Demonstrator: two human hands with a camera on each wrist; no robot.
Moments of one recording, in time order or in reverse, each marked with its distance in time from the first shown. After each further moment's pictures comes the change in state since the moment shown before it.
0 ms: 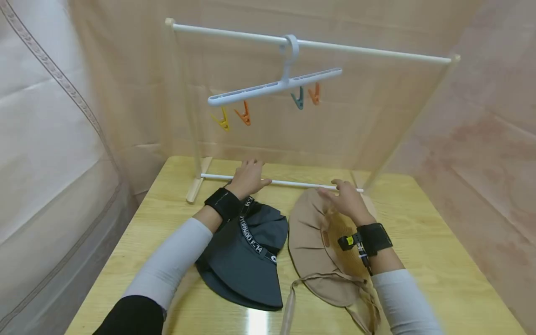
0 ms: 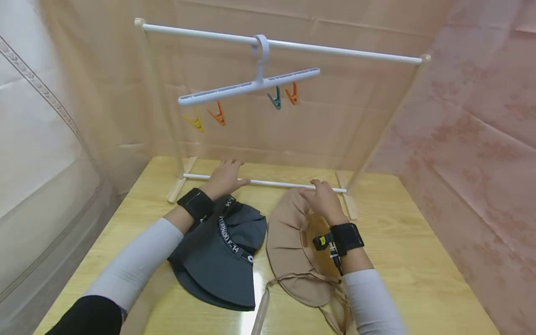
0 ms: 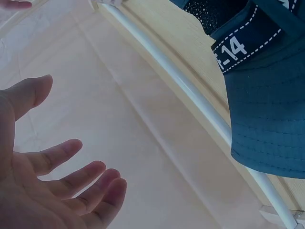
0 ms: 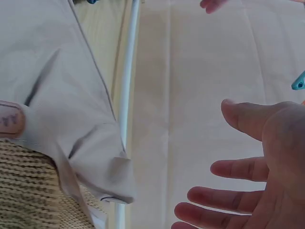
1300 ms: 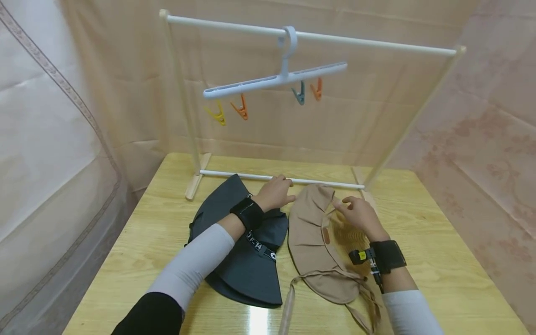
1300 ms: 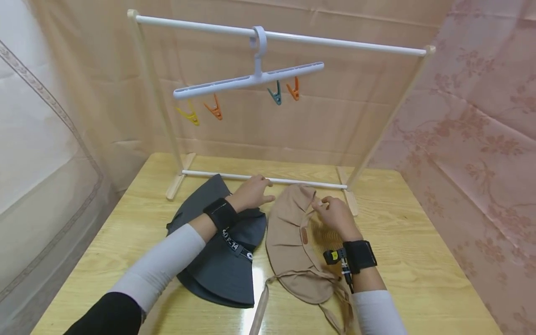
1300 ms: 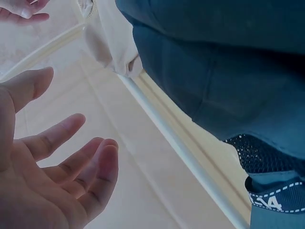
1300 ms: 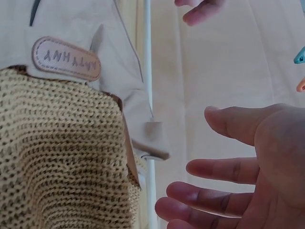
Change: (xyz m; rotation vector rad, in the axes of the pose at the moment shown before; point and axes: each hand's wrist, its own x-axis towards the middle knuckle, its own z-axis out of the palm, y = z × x) left_hand -0.009 0.040 0.040 0.019 -0.078 0.169; right_hand -0.023 0.017 0.010 -0.010 -0.052 0.041
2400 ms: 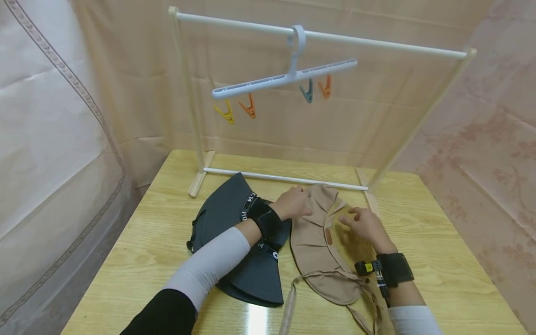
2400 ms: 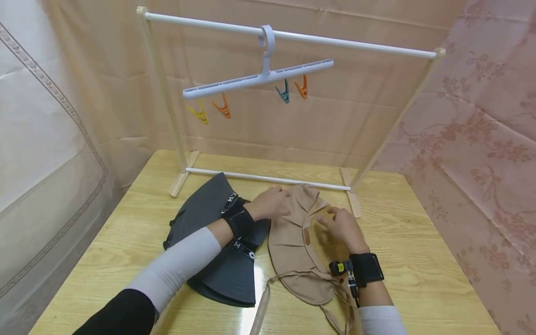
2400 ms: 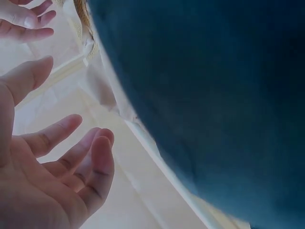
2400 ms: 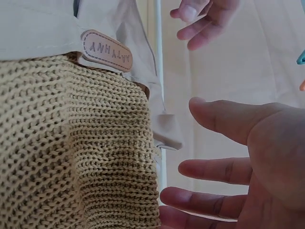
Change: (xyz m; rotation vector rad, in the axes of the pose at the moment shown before) left_hand 0.010 0.045 0.027 -0.018 -0.106 0.075; right_hand -0.024 0.023 0.002 -0.009 -0.060 0.048
